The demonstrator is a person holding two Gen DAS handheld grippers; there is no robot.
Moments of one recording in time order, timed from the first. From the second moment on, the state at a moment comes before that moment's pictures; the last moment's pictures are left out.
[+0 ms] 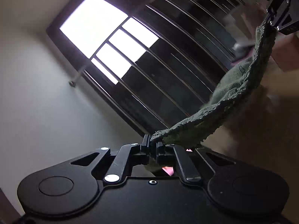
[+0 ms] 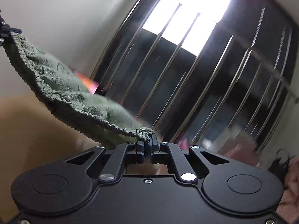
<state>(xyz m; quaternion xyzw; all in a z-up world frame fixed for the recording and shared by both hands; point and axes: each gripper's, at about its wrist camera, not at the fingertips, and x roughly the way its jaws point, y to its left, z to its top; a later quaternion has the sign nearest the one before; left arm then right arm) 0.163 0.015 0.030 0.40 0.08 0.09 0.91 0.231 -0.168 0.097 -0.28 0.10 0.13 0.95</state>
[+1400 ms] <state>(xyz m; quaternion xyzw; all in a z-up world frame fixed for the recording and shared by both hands) 0.414 0.123 -0.010 0.11 0.32 0.01 0.94 0.454 -0.187 0.018 -0.06 0.41 0.20 0.89</state>
